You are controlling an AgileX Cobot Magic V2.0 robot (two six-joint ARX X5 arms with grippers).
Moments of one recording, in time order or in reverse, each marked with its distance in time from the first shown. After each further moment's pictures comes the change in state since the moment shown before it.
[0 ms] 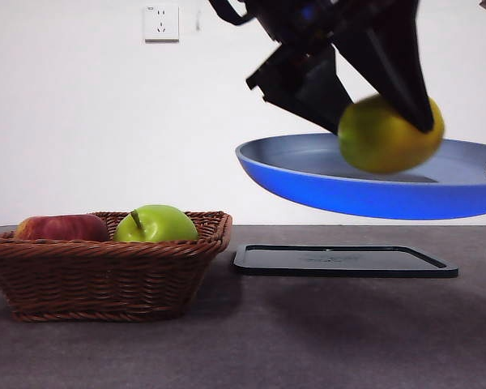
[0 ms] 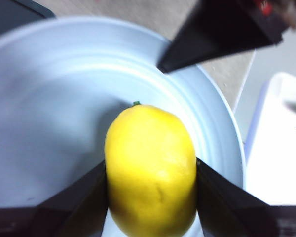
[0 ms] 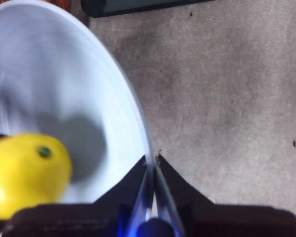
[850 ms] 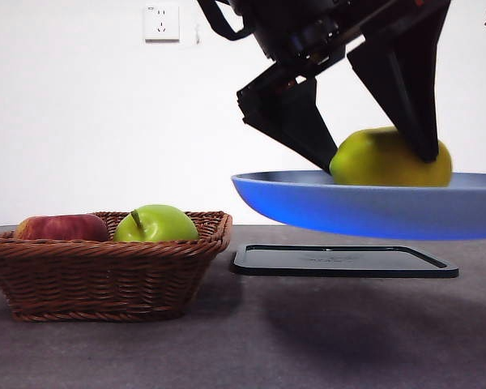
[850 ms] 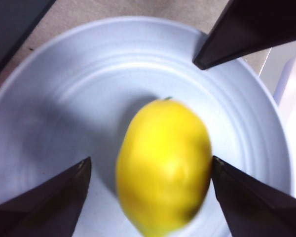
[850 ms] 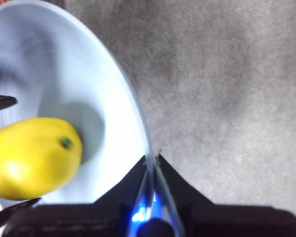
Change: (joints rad) left arm -0.018 0.012 0.000 -0.061 -0.073 -0.036; right arm 0.000 0.054 0.000 -0.113 -0.036 0.019
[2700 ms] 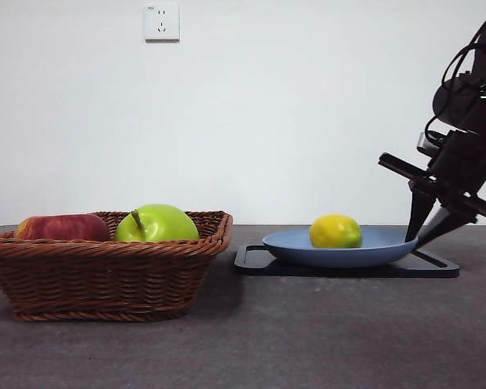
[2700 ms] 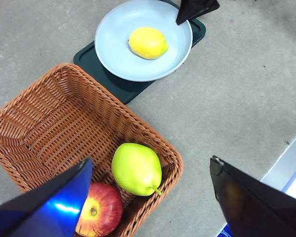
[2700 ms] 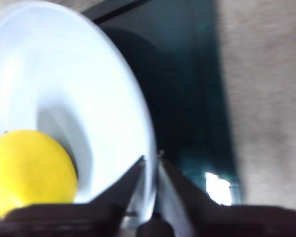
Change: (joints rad) left arm 0.201 -0.542 0.001 -0.372 -0.199 0.019; right arm -0.105 0.890 0.586 0.359 0.110 0.115
